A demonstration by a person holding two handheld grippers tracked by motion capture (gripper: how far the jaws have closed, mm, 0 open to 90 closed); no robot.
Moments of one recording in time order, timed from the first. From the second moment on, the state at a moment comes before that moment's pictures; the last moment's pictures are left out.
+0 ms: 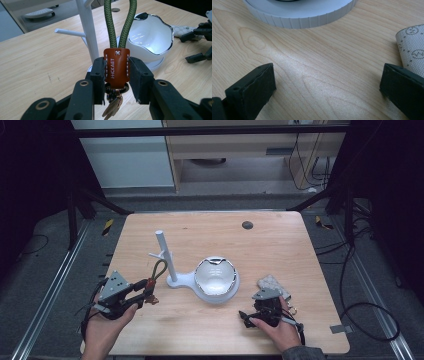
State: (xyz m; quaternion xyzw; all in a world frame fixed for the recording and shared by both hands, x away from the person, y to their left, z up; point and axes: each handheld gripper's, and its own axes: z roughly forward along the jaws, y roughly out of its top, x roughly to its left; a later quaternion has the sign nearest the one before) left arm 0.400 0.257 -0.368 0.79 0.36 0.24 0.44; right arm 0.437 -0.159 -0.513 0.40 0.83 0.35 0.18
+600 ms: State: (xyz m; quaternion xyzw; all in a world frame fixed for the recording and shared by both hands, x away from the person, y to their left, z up) left arm 0.397 0.251 -0.356 0.78 0.35 0.24 0.45; right arm 0.437 -0.159 -0.513 0.40 0.83 0.35 0.18
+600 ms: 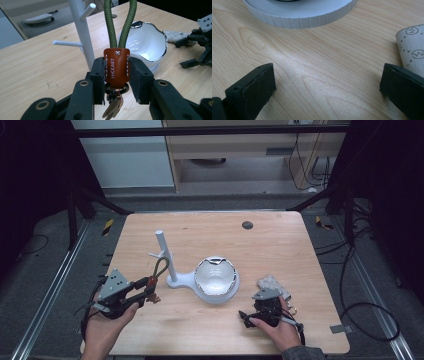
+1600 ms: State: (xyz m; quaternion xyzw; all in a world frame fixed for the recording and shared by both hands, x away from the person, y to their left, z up) left arm 0.395 0.249 -0.339 0.77 0.34 0.25 0.47; right arm 0.437 -0.159 -0.513 0.40 0.83 0.35 0.18
